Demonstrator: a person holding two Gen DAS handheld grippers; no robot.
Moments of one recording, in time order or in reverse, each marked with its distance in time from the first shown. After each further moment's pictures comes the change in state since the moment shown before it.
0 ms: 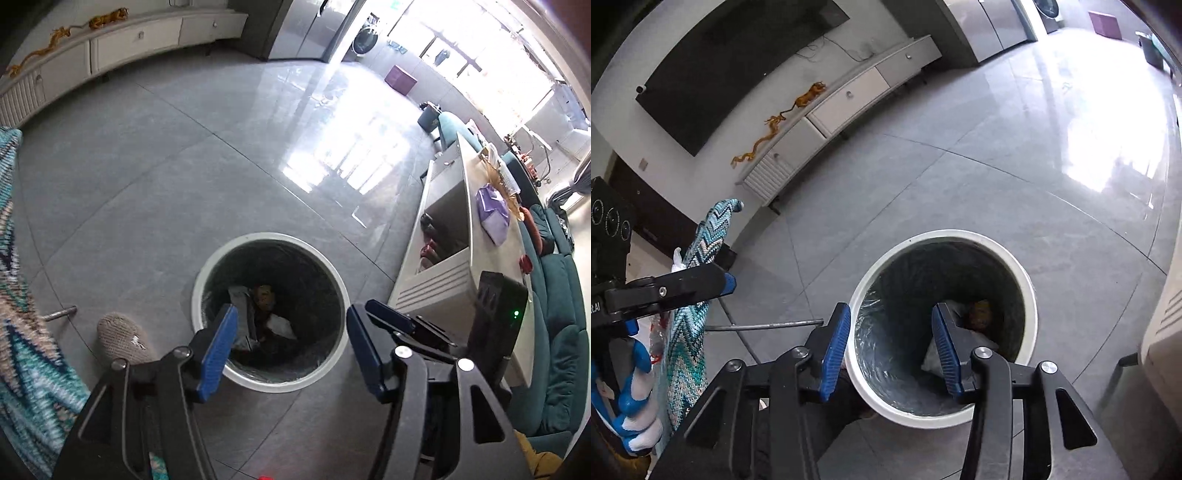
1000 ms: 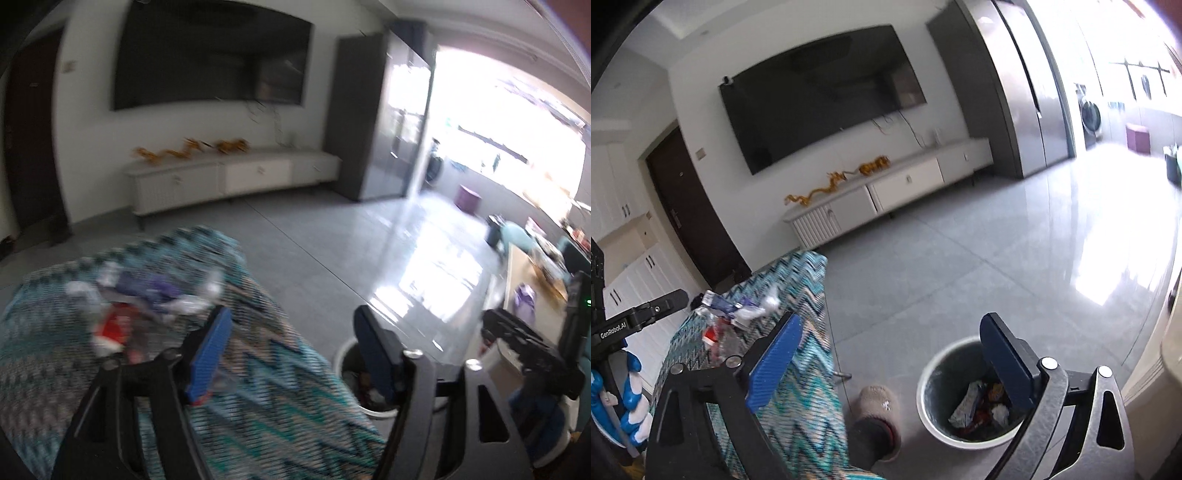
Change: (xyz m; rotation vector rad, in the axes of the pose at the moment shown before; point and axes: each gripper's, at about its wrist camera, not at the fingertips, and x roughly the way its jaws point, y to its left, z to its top) left arm -0.297 0.053 -0.122 -0.107 -0.595 0.388; right arm -0.173 0.179 -0.009 -0.316 -0.353 0.012
